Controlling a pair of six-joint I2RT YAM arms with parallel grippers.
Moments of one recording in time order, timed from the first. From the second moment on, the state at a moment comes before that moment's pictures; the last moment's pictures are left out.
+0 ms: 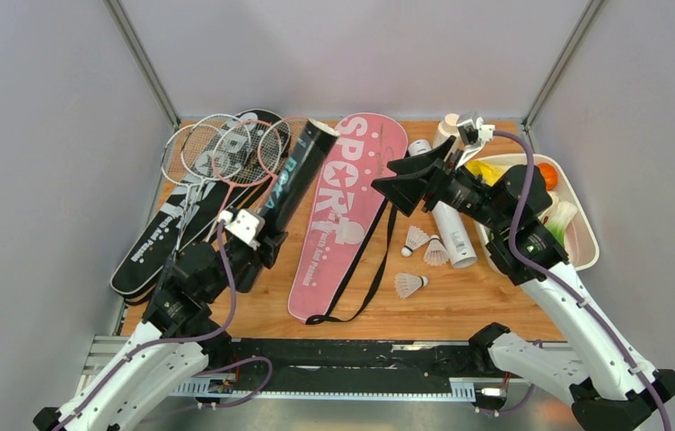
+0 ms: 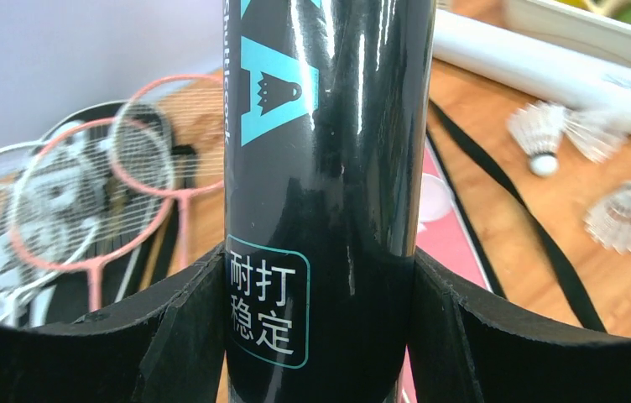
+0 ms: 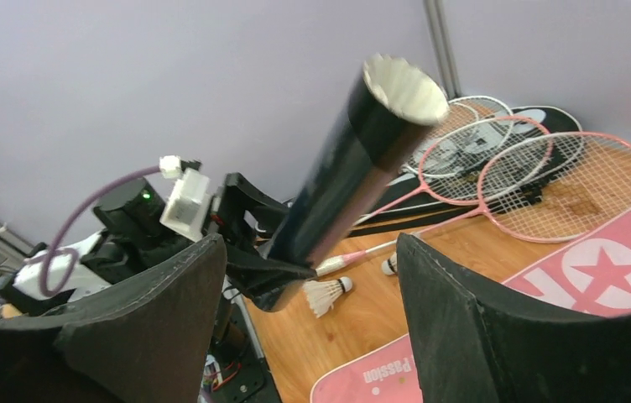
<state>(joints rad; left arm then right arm) -0.63 0.43 0.48 -0.13 0.03 0.14 0.55 0.92 1.13 -0.01 -0.50 0.53</state>
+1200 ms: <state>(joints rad) -0.62 0.01 0.46 -0.33 0.01 0.15 0.75 2.25 1.66 0.15 -0.65 0.32</state>
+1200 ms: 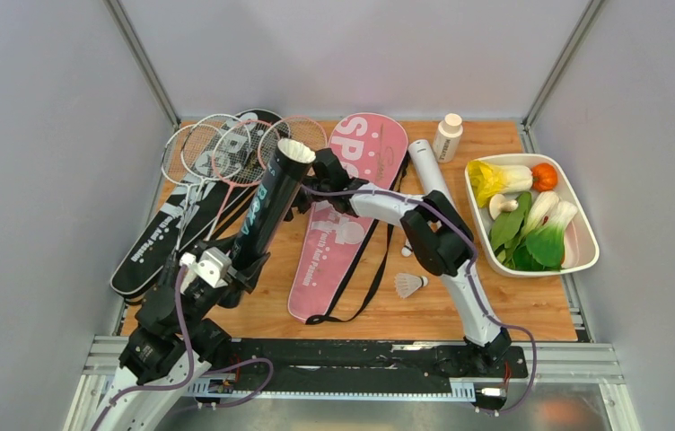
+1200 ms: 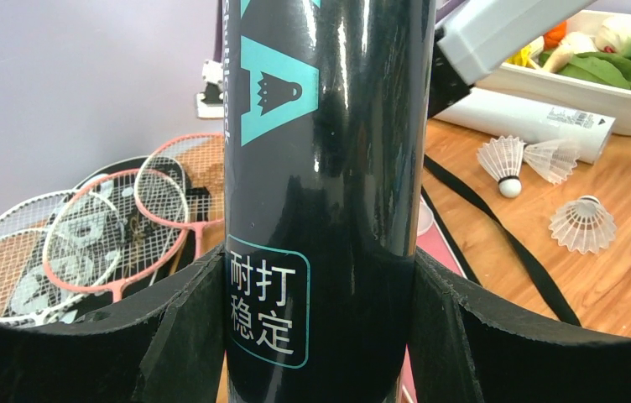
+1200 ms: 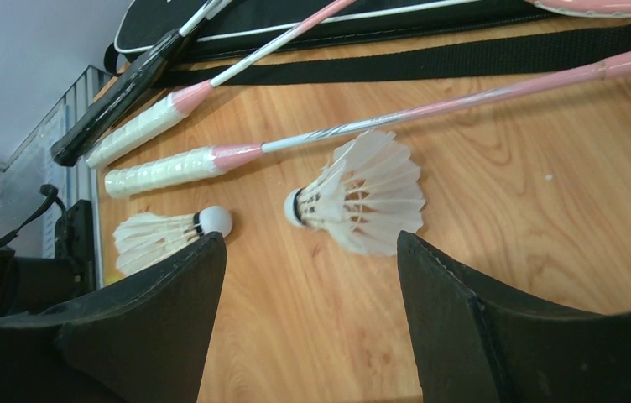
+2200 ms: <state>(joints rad) -0.62 0.01 0.45 -0.33 0.02 0.15 0.71 2.09 1.39 0.40 -0.77 0.41</state>
